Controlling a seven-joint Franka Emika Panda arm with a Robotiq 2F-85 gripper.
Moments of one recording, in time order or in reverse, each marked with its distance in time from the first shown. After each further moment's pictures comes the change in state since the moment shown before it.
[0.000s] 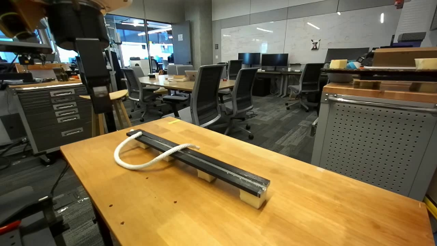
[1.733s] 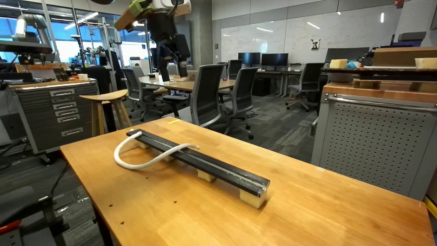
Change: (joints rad) arm 0.180 0.627 0.035 0.646 0.024 -0.003 0.040
